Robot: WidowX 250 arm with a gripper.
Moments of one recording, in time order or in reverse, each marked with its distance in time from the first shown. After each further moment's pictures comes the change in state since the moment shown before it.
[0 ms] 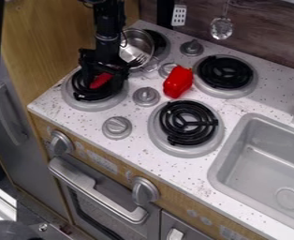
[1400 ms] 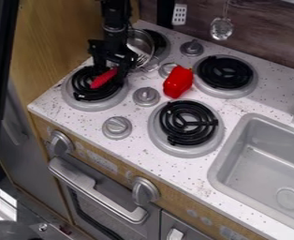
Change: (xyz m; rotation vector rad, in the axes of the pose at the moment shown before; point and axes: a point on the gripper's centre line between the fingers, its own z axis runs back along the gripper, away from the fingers) arm 0.037 -0.010 0.003 0.005 -0.084 -0.031
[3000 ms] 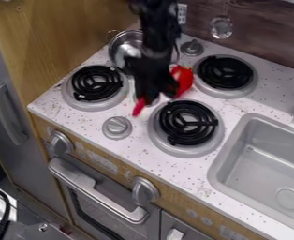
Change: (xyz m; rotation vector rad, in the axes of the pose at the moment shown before) arm -0.081 -0.108 0.048 0.000 -0.103 -0.208
